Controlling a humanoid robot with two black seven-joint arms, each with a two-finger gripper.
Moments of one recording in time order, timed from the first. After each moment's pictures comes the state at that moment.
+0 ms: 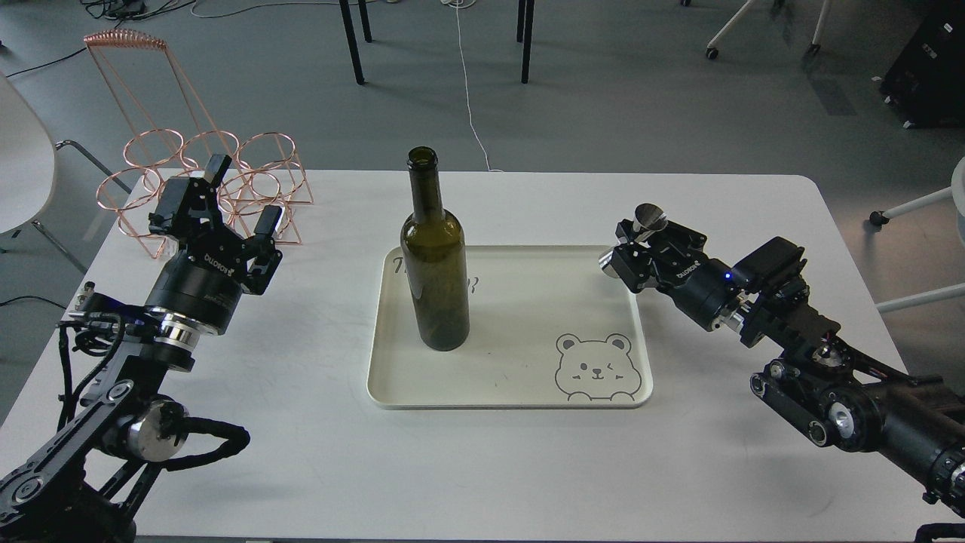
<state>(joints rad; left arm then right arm) -0.10 0.33 -1.21 -1.40 0.71 -0.11 -0.43 0.61 -0.37 0.58 0.72 -1.90 -0.49 0.49</state>
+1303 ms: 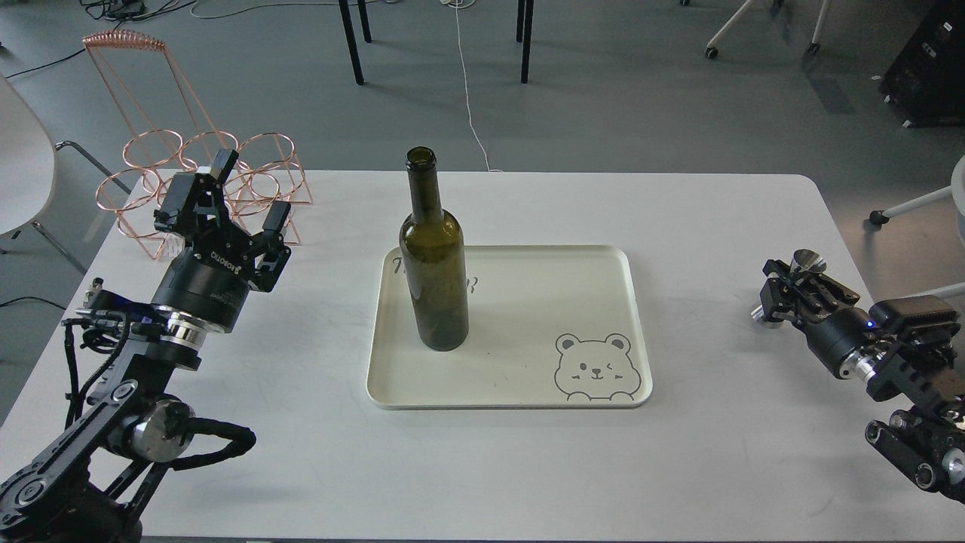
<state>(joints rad) -0.10 0.32 -1.21 -1.43 0.71 -0.11 -0.42 0.47 -0.49 0.55 0.58 -1.65 -0.49 0.49</state>
